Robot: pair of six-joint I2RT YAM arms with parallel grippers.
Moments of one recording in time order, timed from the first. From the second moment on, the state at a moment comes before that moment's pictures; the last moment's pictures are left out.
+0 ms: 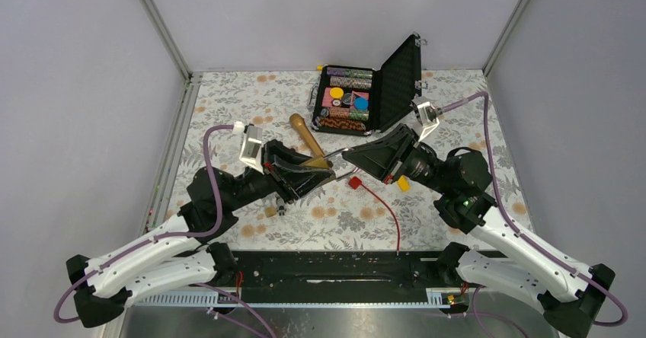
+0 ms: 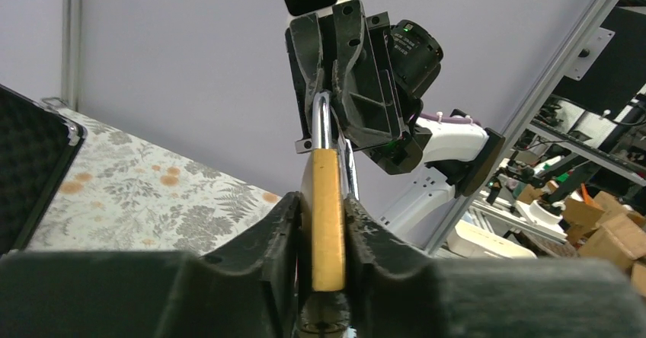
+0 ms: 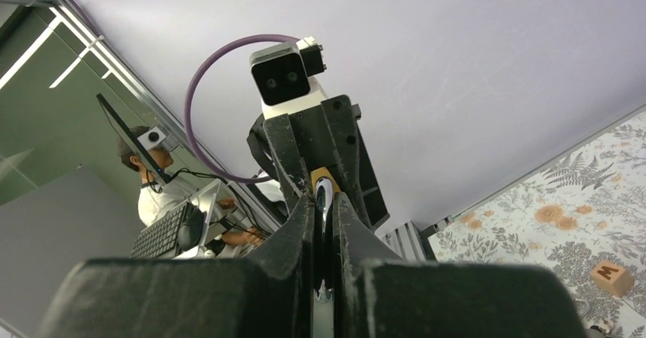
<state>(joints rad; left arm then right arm) -1.00 0.74 0.76 0.38 0.27 -0.51 0.82 0.83 0.82 0.48 -0.40 0.92</state>
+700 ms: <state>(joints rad) -1.00 0.73 0.80 0.09 0.25 -0.56 0.82 0.70 0.86 0.07 -0.44 0.64</state>
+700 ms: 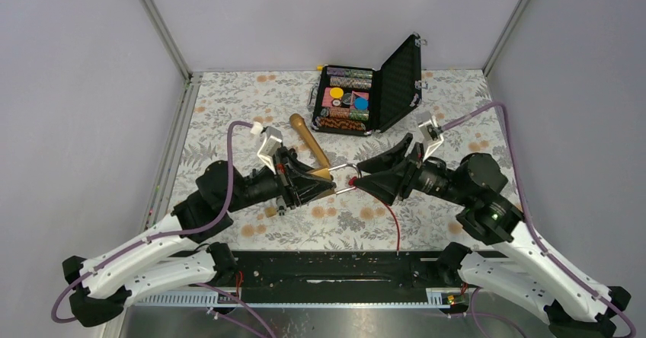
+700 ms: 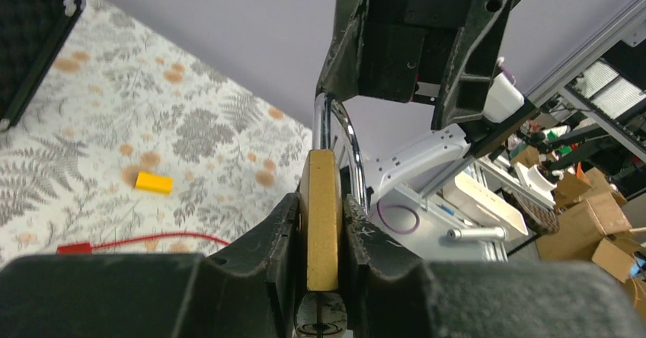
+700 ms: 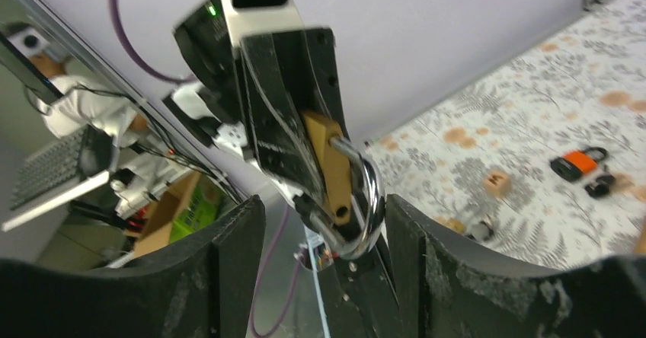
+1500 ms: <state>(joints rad) -0.99 0.90 1.03 -0.19 0.50 -0.52 0.82 0.58 0.79 -0.09 -0.43 0.50</state>
